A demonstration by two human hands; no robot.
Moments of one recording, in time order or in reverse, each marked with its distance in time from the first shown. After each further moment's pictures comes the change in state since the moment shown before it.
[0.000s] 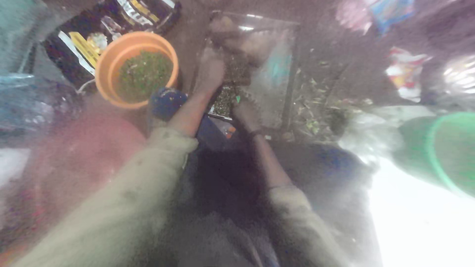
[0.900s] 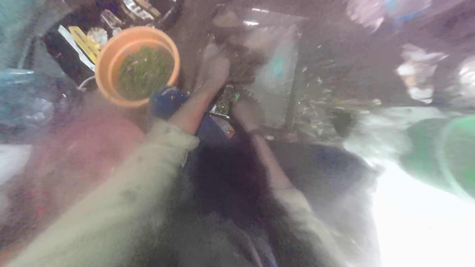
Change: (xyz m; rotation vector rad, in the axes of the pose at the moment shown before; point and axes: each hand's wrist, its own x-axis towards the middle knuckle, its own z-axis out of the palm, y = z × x) left_hand -0.001 0.007 0.006 0.053 0.034 0.053; right_hand -0.007 -0.009 0.009 -0.210 -0.021 -0.128
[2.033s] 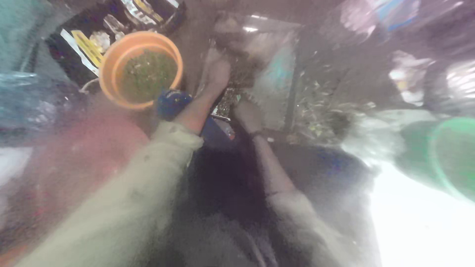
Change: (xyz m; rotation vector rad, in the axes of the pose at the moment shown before) left_hand -0.003 0.003 -0.010 -0.059 -0.071 -0.065; right_hand -0.022 -0.023 -0.032 0.008 0.012 0.118
